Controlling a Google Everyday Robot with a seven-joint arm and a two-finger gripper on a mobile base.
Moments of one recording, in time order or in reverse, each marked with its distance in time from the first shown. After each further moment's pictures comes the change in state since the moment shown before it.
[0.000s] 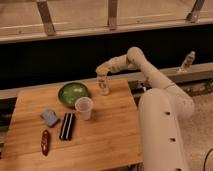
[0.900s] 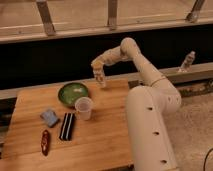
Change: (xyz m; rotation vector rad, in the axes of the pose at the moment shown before) arm -0.052 -0.011 0.007 0.002 0.044 -0.120
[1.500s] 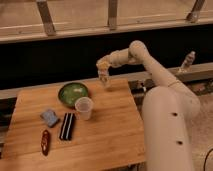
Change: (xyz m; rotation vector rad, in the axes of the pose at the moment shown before) arm 0.026 0.012 -0.046 0.058 -0.077 0.004
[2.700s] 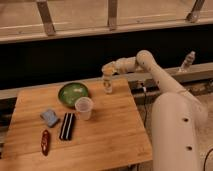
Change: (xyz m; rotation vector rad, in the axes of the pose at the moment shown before) arm 0.032 0.005 -0.001 -0.008 -0.054 0.056
